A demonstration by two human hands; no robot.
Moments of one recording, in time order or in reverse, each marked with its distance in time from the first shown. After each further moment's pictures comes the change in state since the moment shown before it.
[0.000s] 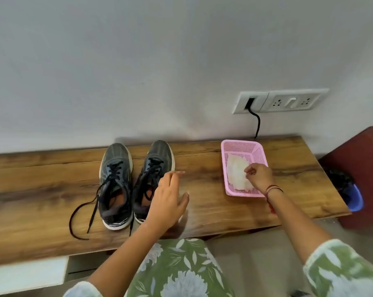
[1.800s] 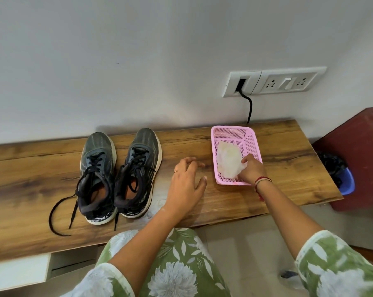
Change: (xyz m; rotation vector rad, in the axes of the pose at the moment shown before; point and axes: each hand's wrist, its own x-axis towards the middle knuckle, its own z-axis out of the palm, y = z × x) left_hand 0.035 0.048 0.054 -0.137 -0.034 -0.039; right_hand -0.001 0.018 0.006 -0.151 -0.136 0.171
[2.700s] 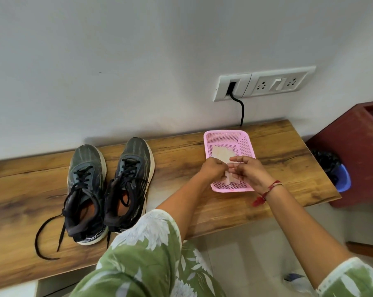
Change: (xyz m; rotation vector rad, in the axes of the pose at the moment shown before) left_hand 0.110 0.029 0.079 -0.608 -0.515 -0.583; right_hand -0.008 -0.018 -0.023 0.998 -0.263 0.131
